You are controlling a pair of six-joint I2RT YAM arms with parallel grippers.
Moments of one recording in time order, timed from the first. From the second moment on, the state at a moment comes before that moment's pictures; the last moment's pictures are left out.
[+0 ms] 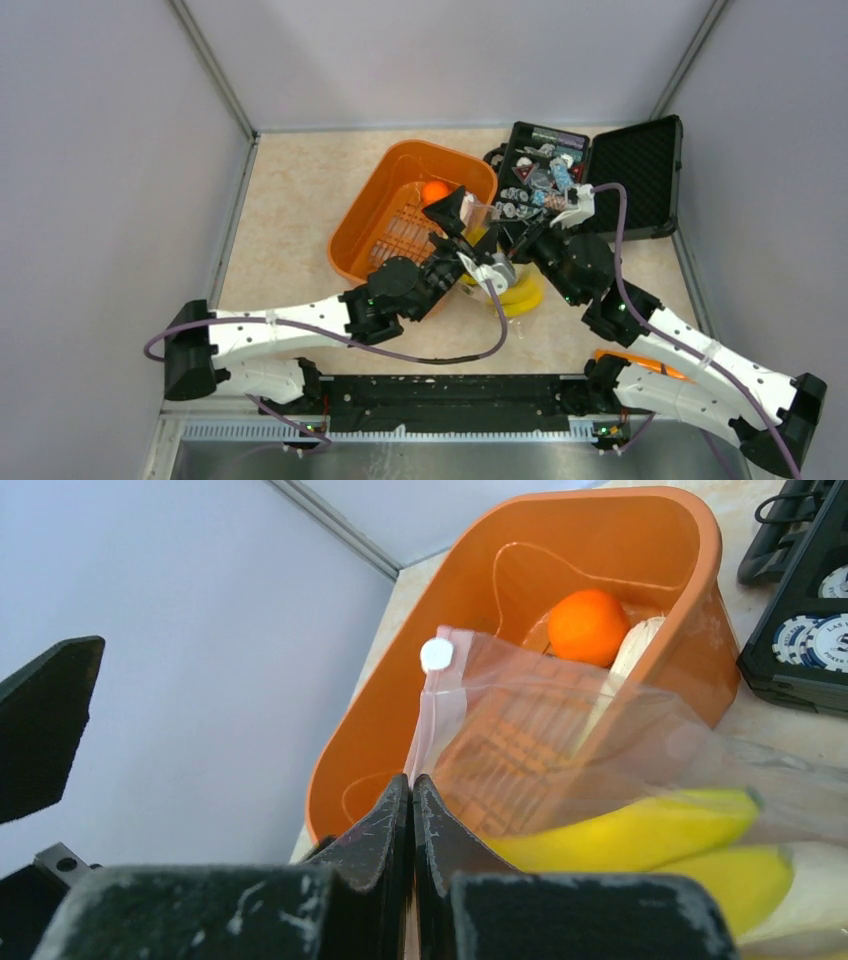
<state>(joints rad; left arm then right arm) -1.28 1.28 0.92 0.61 -0.49 1.02 0.88 0.79 0.73 0.01 0.35 0.79</state>
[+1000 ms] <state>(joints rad) -0.73 1.04 1.01 -0.20 -0.17 -0.03 0.82 0.75 0.95 -0.28 0.50 0.58</state>
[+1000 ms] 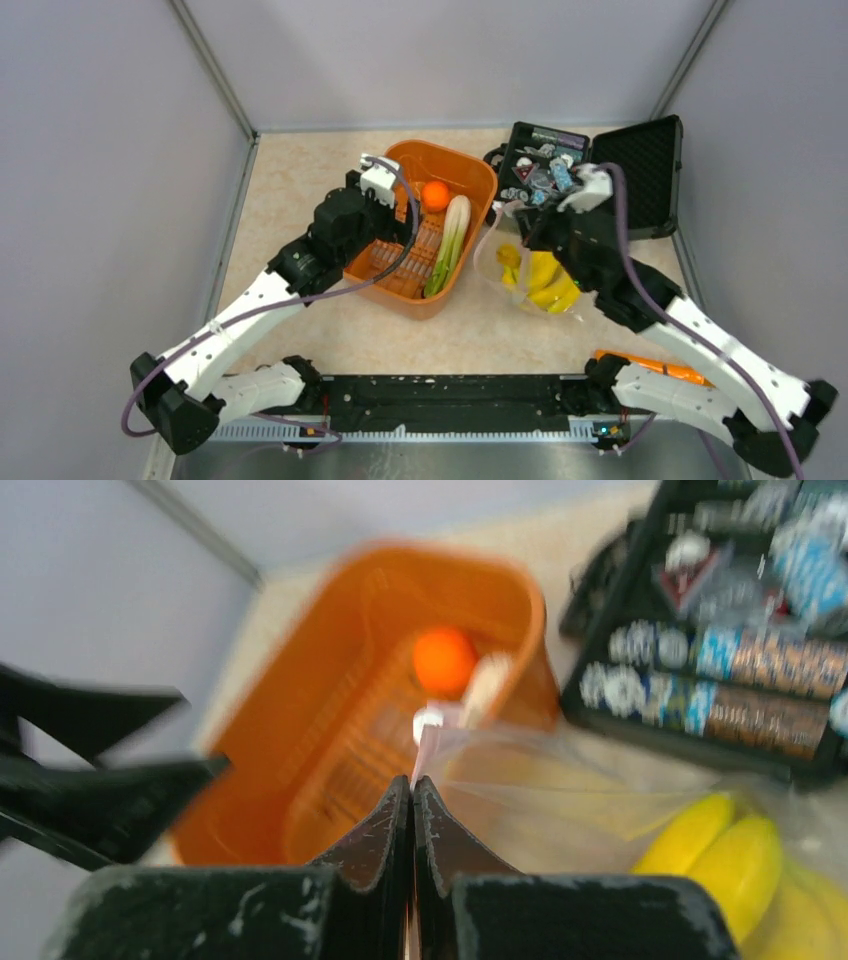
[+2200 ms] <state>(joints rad) -0.48 1.80 1.40 -0.17 0.07 -0.23 0.80 0.70 0.70 -0.13 0.45 0.47</state>
